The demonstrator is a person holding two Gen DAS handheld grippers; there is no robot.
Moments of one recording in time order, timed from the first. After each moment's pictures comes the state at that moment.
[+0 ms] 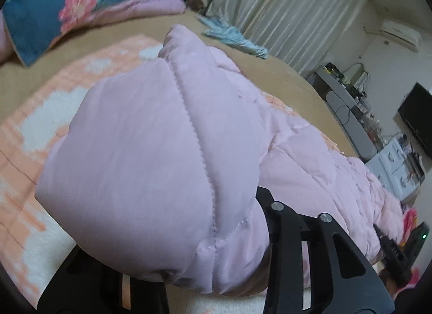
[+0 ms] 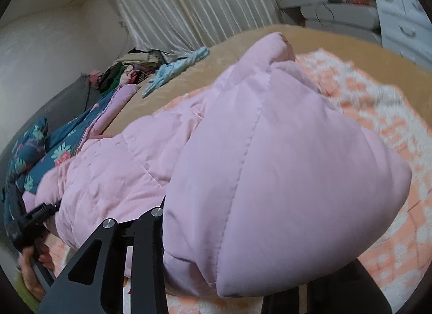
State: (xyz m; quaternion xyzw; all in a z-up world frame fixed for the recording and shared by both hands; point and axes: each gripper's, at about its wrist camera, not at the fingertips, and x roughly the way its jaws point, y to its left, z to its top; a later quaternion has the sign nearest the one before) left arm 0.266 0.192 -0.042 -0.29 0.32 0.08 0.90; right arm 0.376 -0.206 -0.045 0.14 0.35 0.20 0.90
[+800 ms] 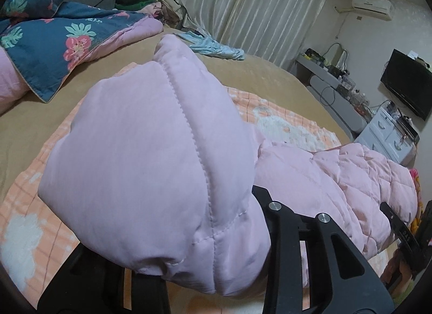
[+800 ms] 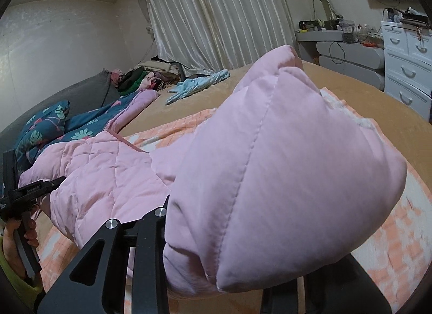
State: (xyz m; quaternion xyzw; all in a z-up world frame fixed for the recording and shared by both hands) left arm 0.179 0.176 0.008 -0.22 0.32 0.05 0.92; right arm 0.244 -0.219 0.004 0.09 0.29 0.22 0.93
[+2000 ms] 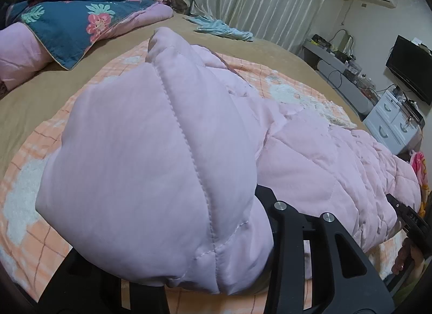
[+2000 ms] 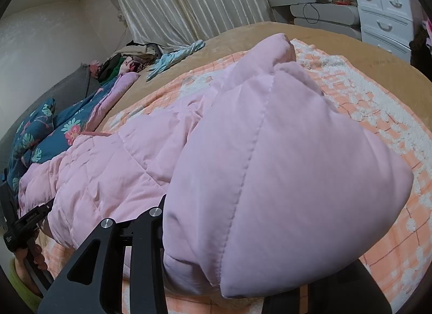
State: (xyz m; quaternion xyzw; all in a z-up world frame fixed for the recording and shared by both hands) left arm 0.107 0.167 -0.040 -0.21 0.35 0.07 0.91; right arm 0.191 -0.230 -0.036 0.13 0.38 0.17 0.90
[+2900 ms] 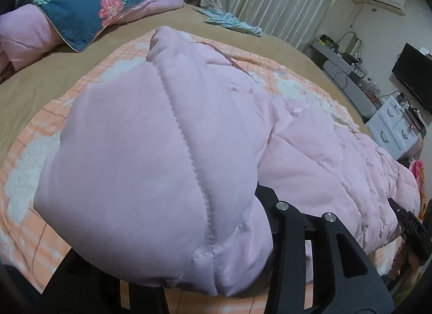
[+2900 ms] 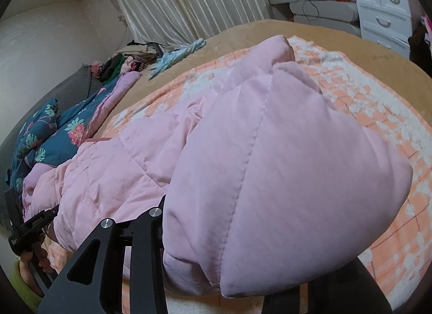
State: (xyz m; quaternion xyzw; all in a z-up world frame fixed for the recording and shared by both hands) left arm 0.093 0.174 -0.051 -0.23 0.37 0.08 0.90; right arm 0.186 -0.245 -0.039 0.14 0.39 0.18 0.89
